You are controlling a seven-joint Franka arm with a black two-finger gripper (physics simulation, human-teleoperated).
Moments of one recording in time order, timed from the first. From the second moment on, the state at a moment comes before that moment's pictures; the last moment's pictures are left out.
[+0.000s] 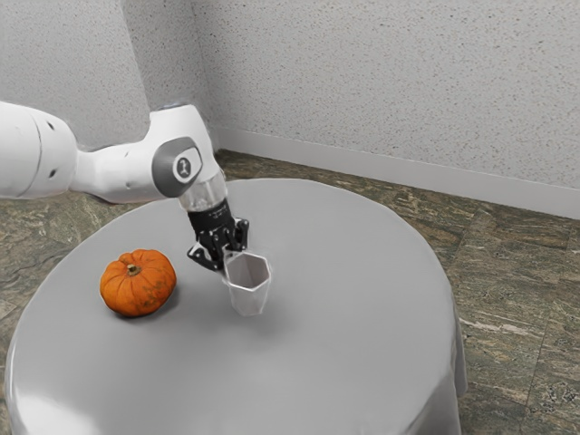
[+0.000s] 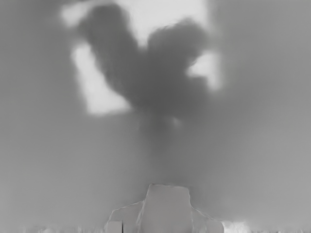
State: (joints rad) arm -0.22 0.22 0.21 -1.98 -0.32 2.08 -1.19
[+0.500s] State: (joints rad) arm -0.22 0.22 0.32 -2.07 -0.42 2.00 -1.13
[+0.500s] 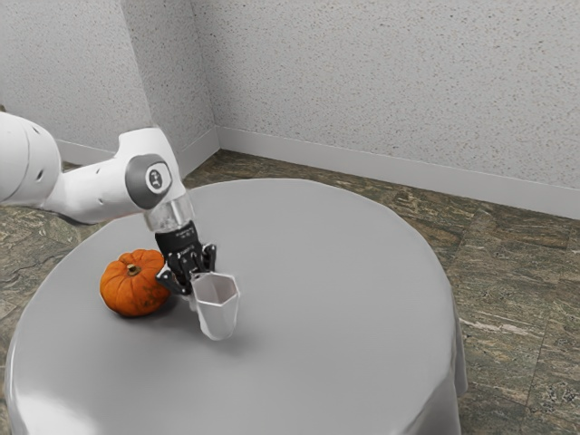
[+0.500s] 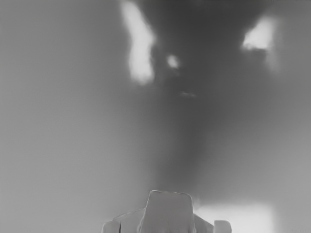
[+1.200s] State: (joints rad) arm -0.21 0.27 0.37 -2.11 -0.67 2.13 -0.85
